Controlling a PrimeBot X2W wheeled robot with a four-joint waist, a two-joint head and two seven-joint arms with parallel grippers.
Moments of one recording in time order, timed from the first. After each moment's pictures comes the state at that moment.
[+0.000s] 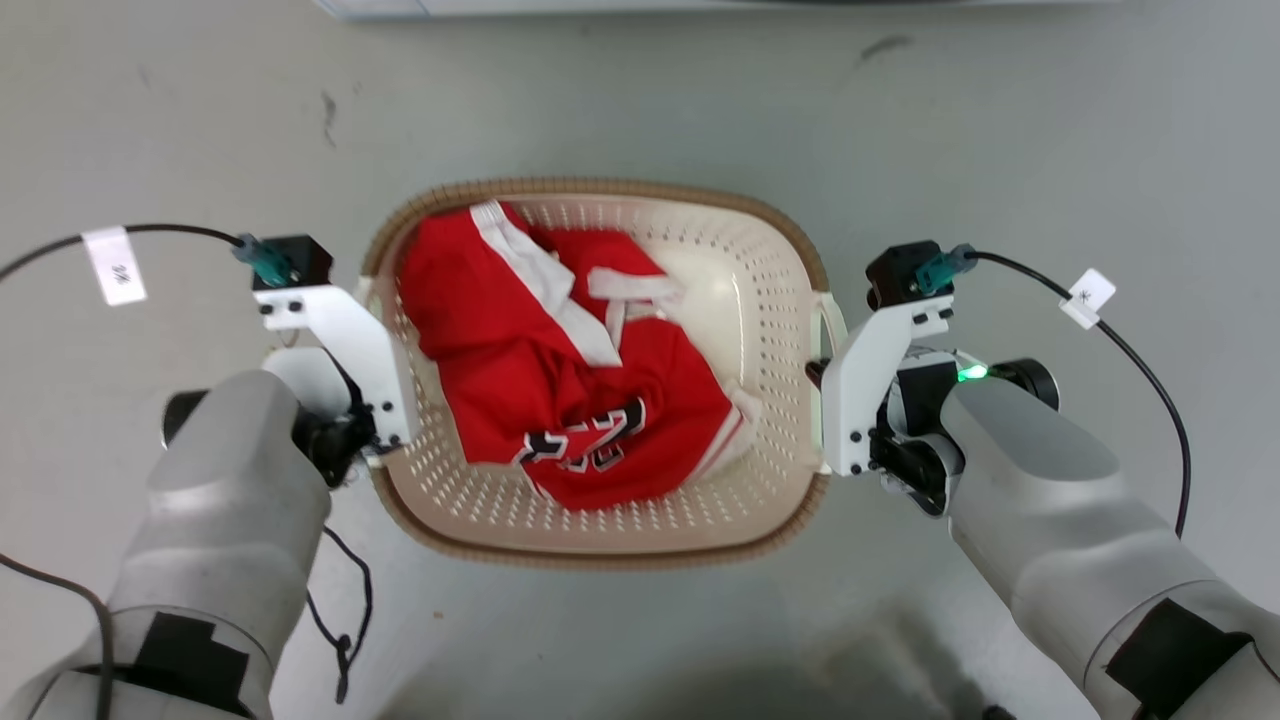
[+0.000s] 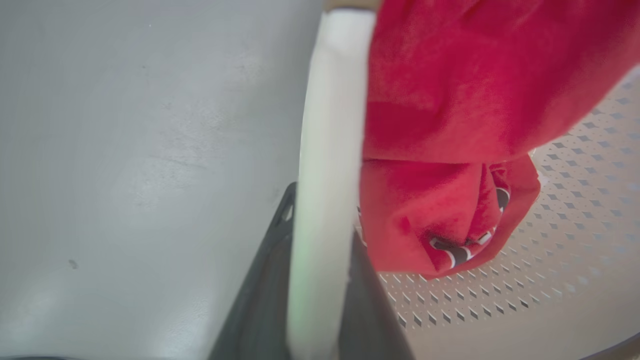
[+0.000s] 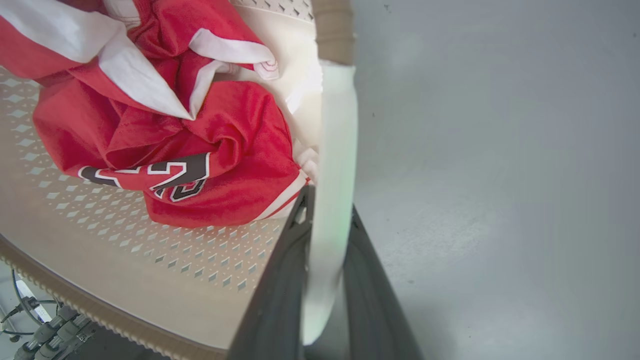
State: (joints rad) left arm -0.97 0.23 -0.44 1.24 -0.67 -0.13 0.31; right arm -0.98 -0.06 0.95 1.21 0.99 0.13 0.16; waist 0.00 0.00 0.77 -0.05
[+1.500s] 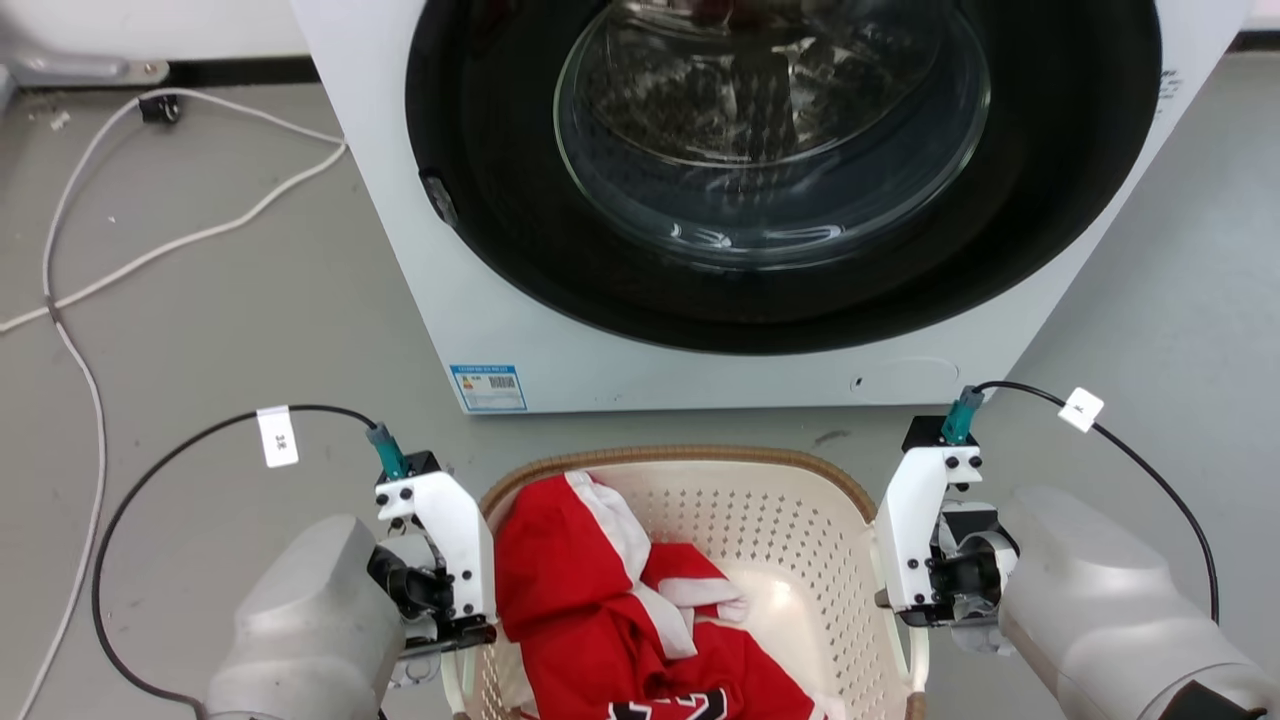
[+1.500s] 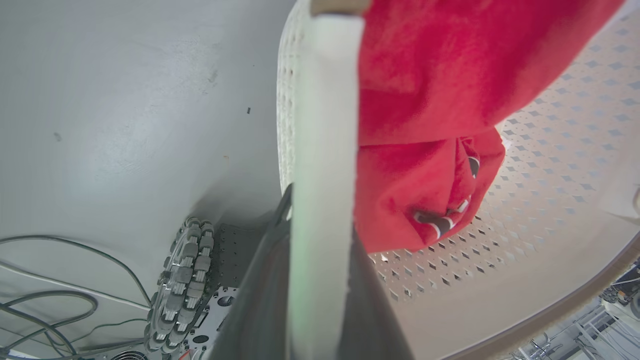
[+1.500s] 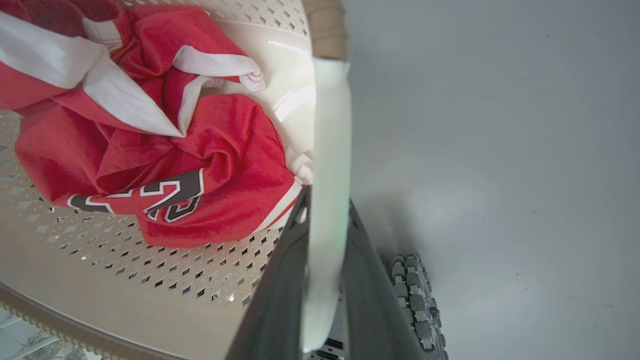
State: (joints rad) left arm -0.78 0.14 -0.54 1.27 -0.90 -0.12 0.82; right arm -0.83 -0.13 1.03 1.25 1.19 0.12 0.67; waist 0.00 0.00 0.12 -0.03
